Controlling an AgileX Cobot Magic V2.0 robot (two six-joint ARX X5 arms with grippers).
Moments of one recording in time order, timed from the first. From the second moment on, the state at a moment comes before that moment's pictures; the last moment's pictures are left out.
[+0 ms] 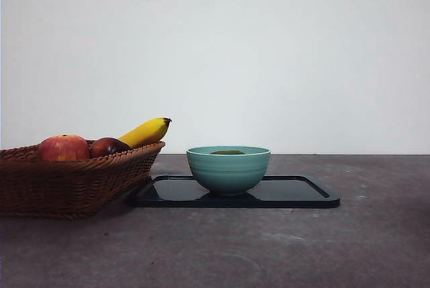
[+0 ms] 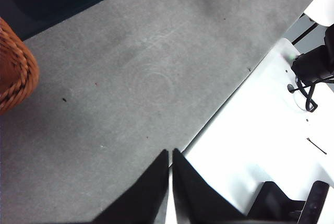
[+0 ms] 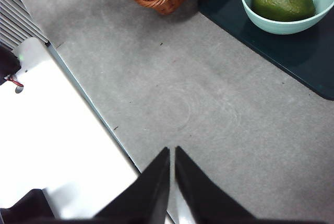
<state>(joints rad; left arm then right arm) -0.45 0.84 0.92 -1.00 0.55 0.05 0.60 0.77 0.91 -0.93 -0.39 0.03</state>
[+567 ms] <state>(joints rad) -0.44 0.76 0.92 -0.90 0.55 0.08 0.60 0.77 0.91 -0.93 -0.39 0.03</state>
